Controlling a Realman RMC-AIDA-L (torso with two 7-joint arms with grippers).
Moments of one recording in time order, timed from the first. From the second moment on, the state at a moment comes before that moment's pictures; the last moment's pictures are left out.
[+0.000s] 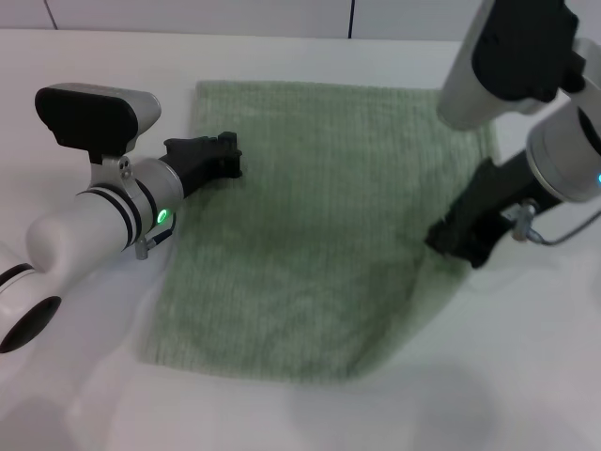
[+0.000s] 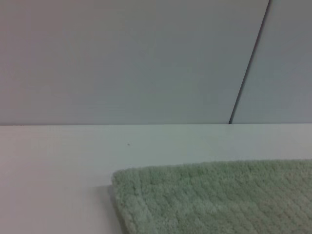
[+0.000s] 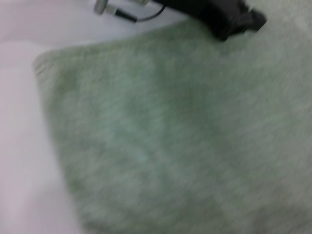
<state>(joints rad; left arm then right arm) -0.60 -2.07 -1.04 -0.41 2.88 0.37 -0.56 0.61 2.09 -1.56 -1.60 0.60 1.72 -0.64</state>
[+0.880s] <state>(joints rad) -0.60 -2.06 -1.05 -0.41 2.88 0.37 -0.56 0.62 2.08 -1.74 -1.56 0.52 1.77 -0.52</state>
